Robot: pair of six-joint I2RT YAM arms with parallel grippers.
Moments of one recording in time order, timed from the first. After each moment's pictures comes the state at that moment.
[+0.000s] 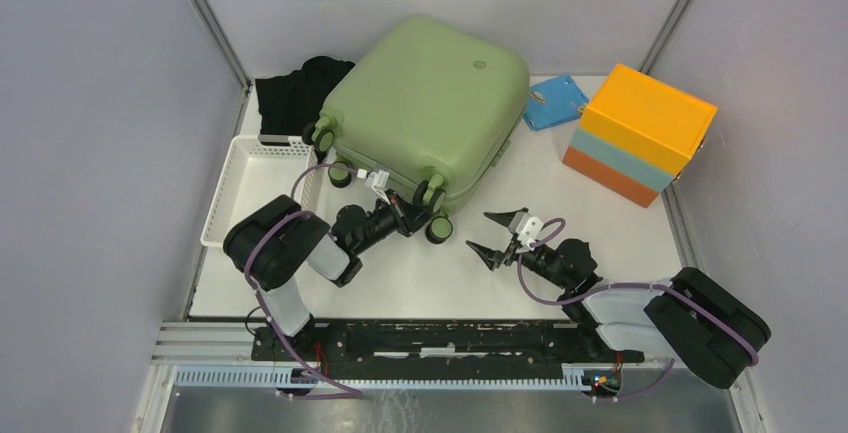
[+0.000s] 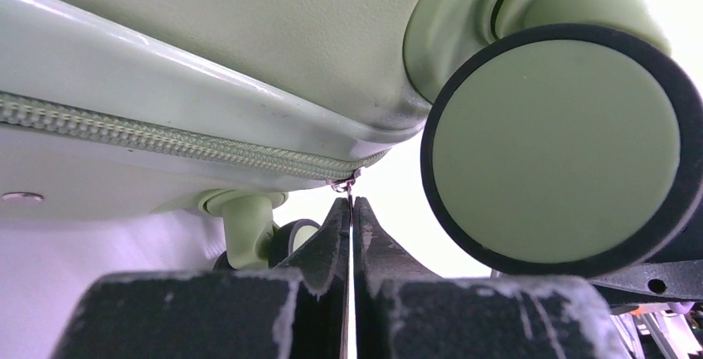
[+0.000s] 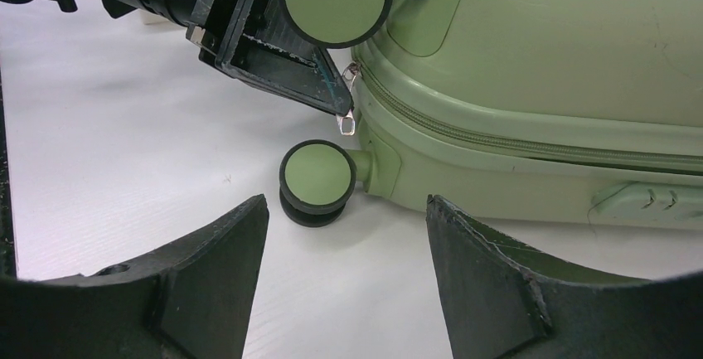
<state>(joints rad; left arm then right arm) -0.62 1.76 0.30 1.45 0.32 -0.77 0.69 1.18 0.01 1.25 -0.31 -0.15</state>
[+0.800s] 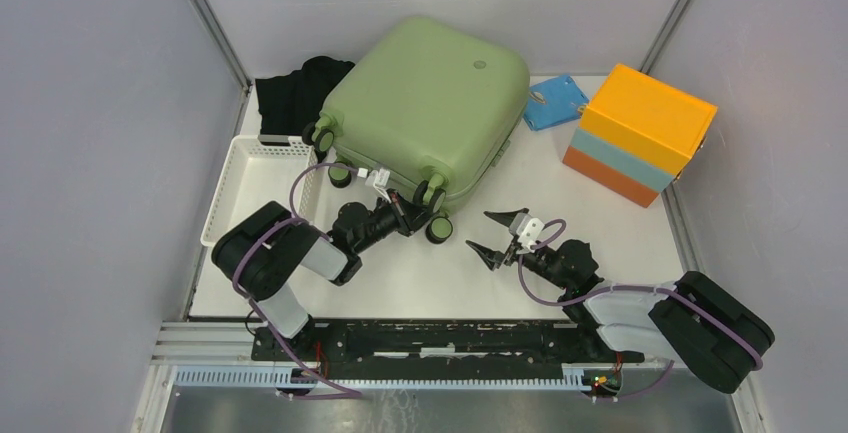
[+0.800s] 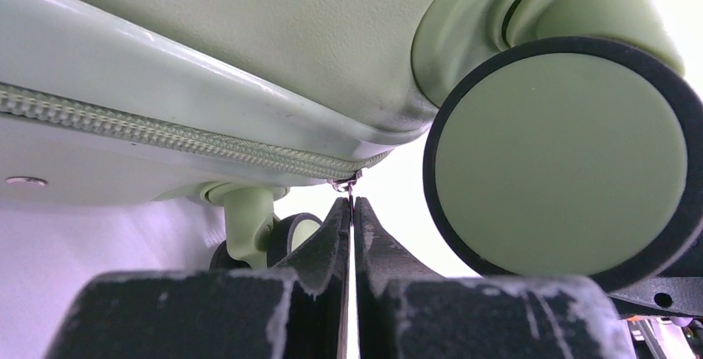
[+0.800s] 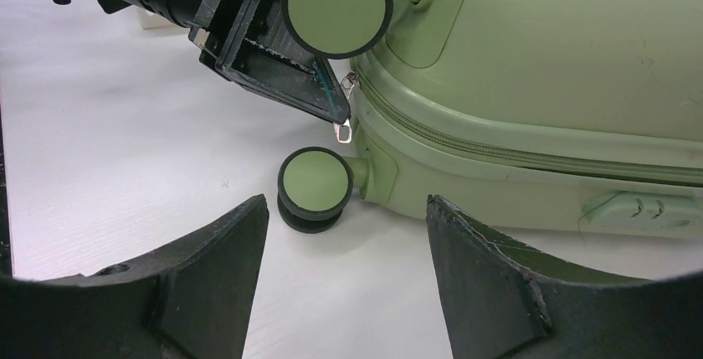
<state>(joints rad) -0.63 1.68 0.31 1.32 0.30 -0.79 0.70 1.15 0.01 1.23 -0.30 -0.17</state>
